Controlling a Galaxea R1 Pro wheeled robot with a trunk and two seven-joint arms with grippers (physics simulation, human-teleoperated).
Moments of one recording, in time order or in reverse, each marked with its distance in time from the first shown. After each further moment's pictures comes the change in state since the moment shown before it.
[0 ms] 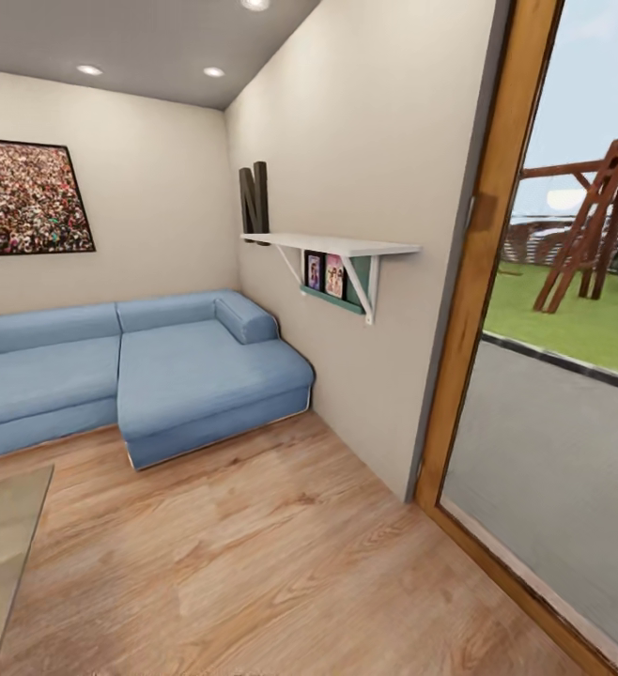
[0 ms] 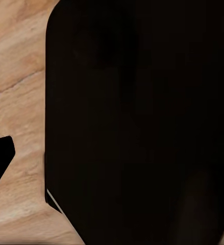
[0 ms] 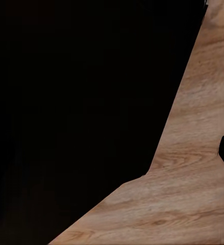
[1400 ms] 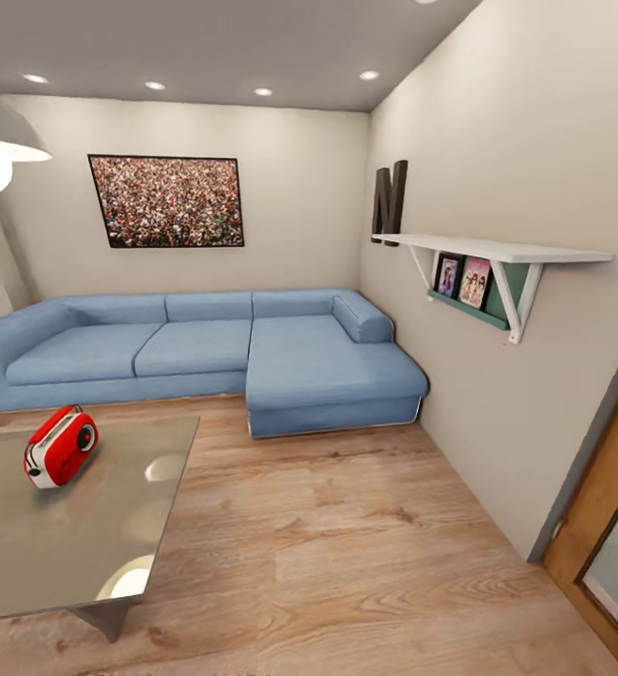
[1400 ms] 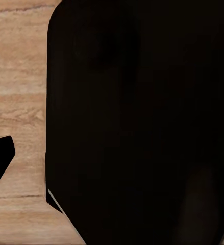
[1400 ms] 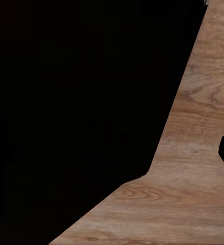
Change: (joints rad) left arm 0.000 0.002 0.000 0.000 0.000 0.000 0.000; right arm 0.000 0.000 0.000 0.000 -0.002 -0.001 0.000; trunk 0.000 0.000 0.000
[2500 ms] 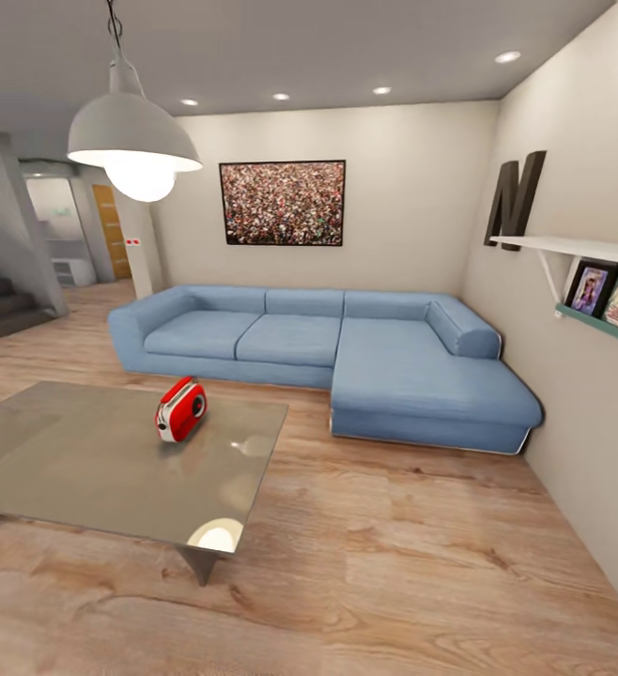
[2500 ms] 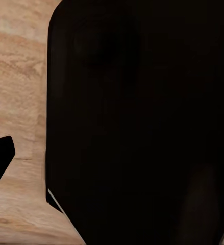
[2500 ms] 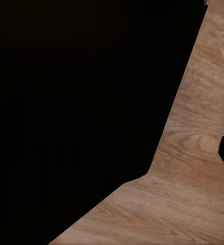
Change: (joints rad) left arm 0.000 0.000 0.000 0.000 0.003 0.001 0.000; right arm 0.000 0.000 0.000 0.000 0.001 0.000 0.000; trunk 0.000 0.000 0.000
